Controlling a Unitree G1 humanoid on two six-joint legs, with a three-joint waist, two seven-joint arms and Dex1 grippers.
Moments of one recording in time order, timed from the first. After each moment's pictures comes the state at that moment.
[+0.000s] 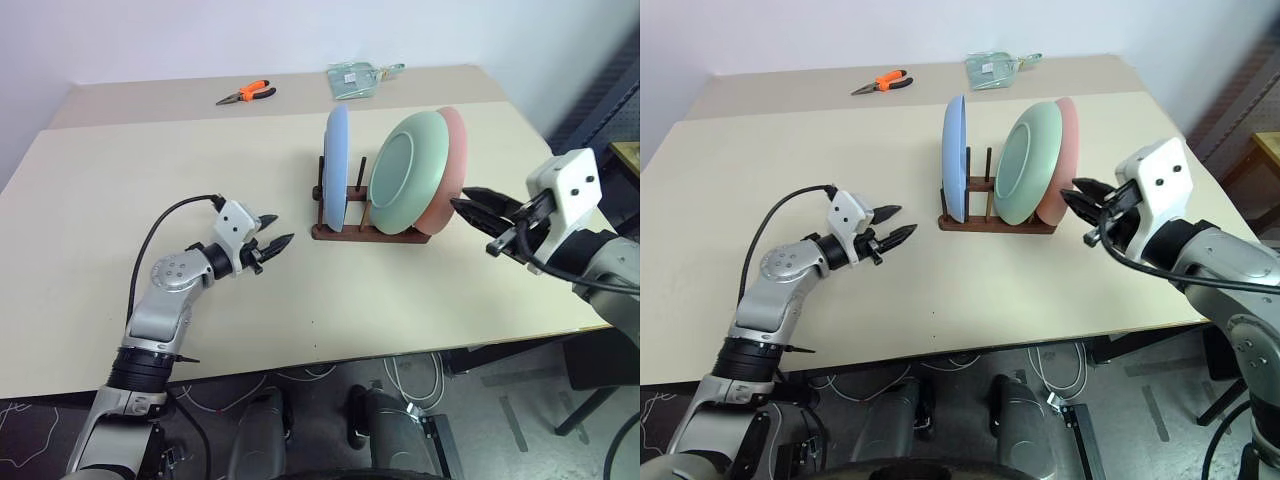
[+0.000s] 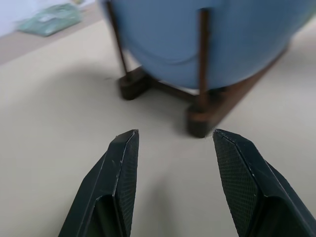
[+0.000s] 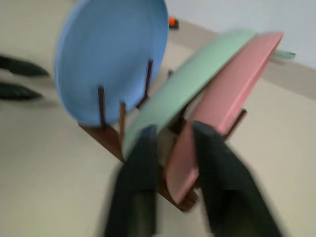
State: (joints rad) left arm -0.38 0.44 -0.07 0.02 -0.23 0.22 -0.77; right arm -0.17 -0.95 -0.29 -0.66 0.73 0.79 0.35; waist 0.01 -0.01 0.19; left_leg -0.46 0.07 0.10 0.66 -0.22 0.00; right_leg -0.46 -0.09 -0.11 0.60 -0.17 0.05
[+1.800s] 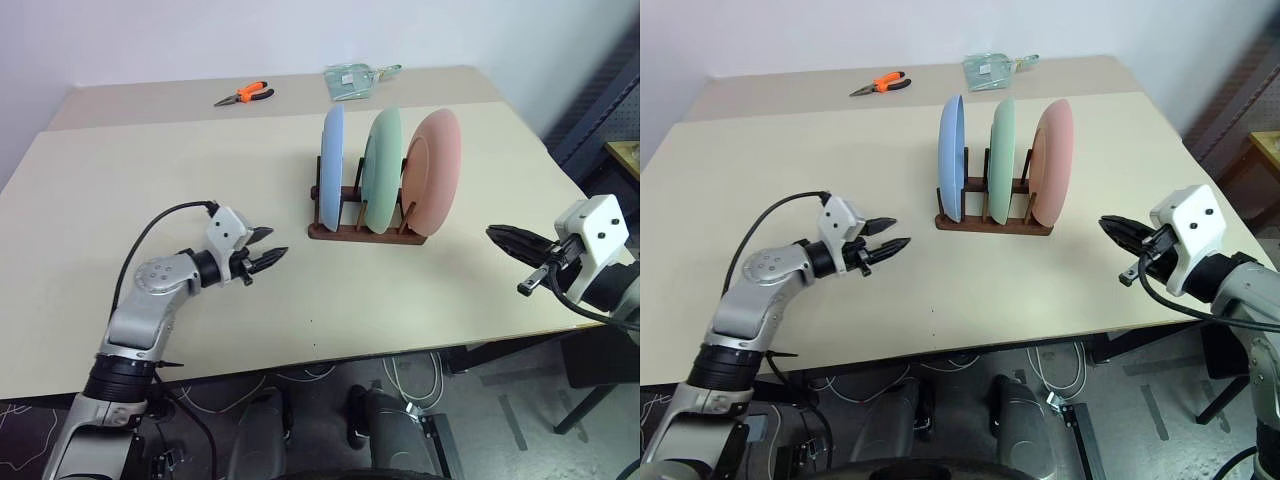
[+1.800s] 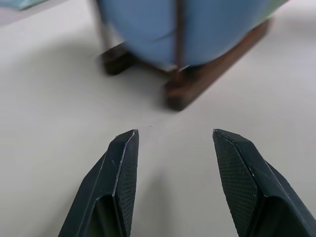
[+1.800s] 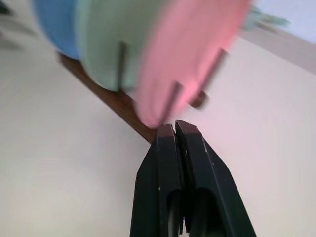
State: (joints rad) left arm -0.34 0.55 -0.02 -0.02 -0.26 0.31 -0.77; right arm 0.02 -0.81 -0.49 -0.47 0.46 0.60 0.75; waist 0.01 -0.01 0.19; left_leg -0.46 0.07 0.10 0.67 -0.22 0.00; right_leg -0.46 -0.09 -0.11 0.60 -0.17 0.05
